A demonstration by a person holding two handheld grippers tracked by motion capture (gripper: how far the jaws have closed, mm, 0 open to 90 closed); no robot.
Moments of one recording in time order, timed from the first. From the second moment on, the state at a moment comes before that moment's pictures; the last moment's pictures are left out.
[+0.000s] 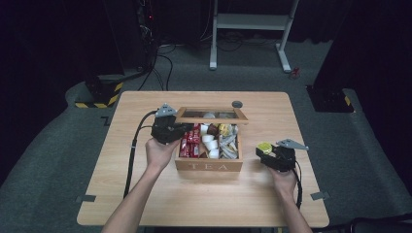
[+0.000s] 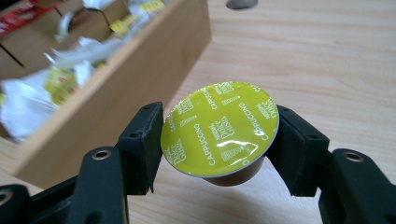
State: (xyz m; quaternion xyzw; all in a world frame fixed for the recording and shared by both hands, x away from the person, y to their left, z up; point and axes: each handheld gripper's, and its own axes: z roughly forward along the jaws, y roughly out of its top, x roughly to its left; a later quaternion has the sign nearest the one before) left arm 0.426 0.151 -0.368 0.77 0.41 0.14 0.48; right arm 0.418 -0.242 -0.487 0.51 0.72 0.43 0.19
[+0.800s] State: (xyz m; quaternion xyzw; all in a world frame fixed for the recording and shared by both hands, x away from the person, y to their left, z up) left arm 0.423 0.151 -0.373 0.77 0.40 0.14 0.48; right arm 0.429 -0.242 -0.515 0.52 0.74 0.38 0.18
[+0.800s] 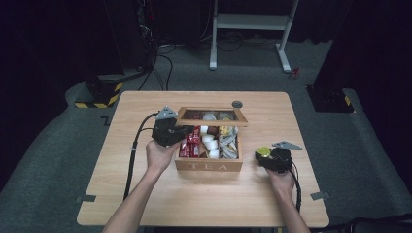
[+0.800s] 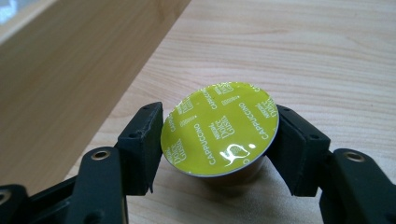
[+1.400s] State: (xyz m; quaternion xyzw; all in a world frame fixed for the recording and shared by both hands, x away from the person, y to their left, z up) left arm 0.421 0.150 -0.375 0.77 0.40 0.13 0.48; right arm 0.422 -0.254 -0.512 0.52 0.74 0.40 0.17
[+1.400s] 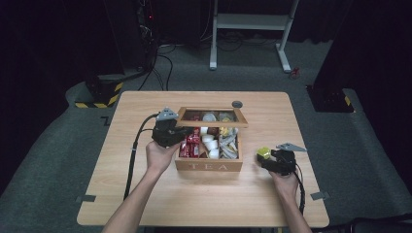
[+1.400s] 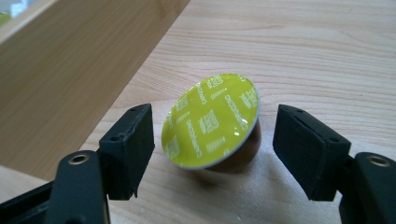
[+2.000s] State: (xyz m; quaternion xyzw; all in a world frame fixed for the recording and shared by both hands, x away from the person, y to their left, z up) left arm 0.420 0.149 -0.379 0.78 0.39 0.13 0.48; right arm 0.390 -0.279 -0.508 0.52 0.73 0.42 0.18
